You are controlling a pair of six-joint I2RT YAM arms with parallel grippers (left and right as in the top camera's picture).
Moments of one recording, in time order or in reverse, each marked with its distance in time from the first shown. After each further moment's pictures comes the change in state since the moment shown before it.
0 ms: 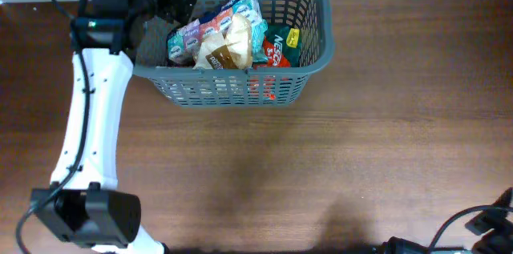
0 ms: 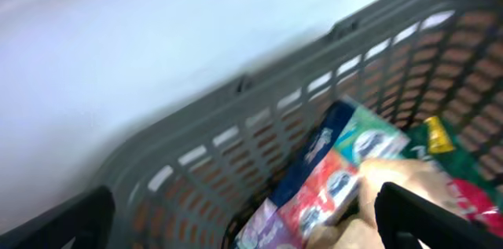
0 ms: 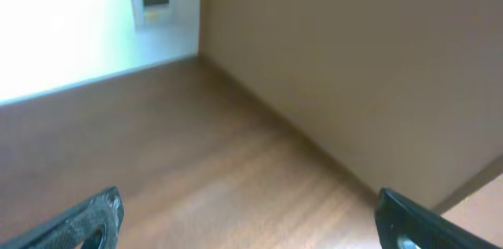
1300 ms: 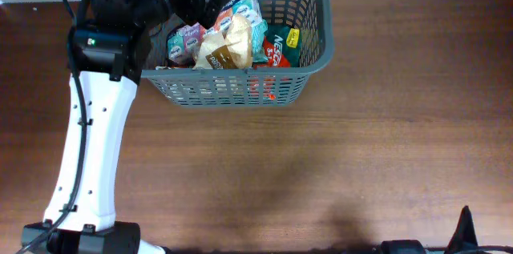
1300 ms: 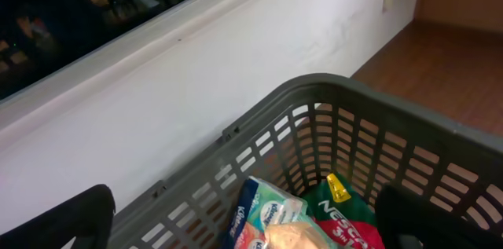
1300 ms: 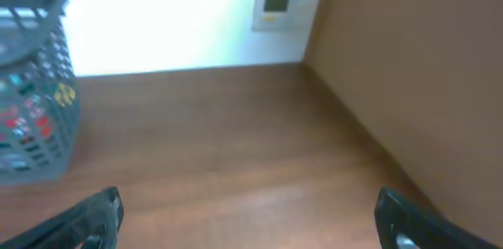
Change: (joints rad) left arm -0.094 -0.116 0.012 0.026 0.172 0.000; right arm 0.354 -0.115 0.000 -0.097 -0.069 0.018
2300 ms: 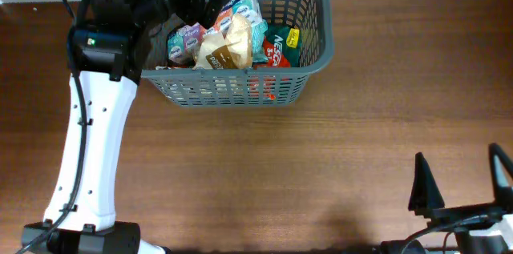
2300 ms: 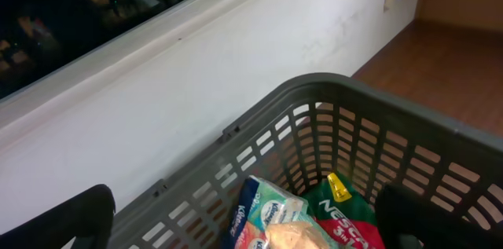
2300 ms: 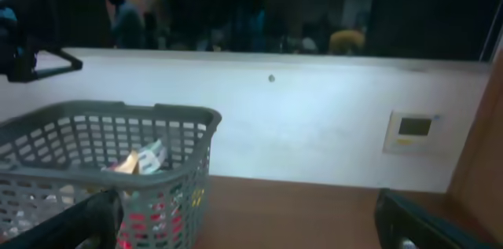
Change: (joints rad) left arm 0.000 0.000 0.000 -0.001 -0.003 0.000; right arm 0.019 -0.004 -0.293 0.660 -0.404 0.003
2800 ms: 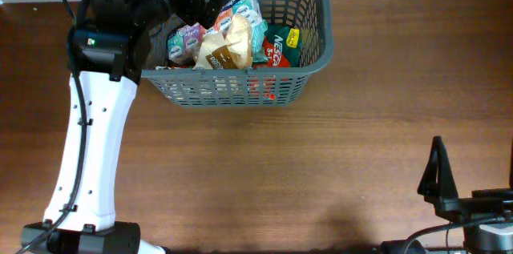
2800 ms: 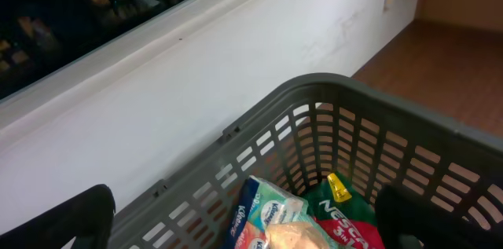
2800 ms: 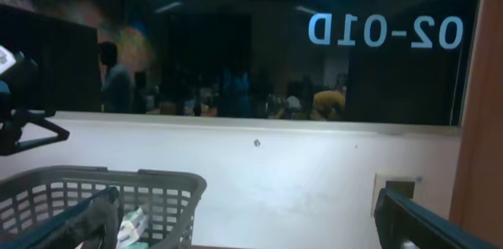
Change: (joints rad) left arm 0.000 0.000 0.000 0.000 0.000 0.000; right arm 0.000 0.000 -0.078 0.272 0.038 -0.007
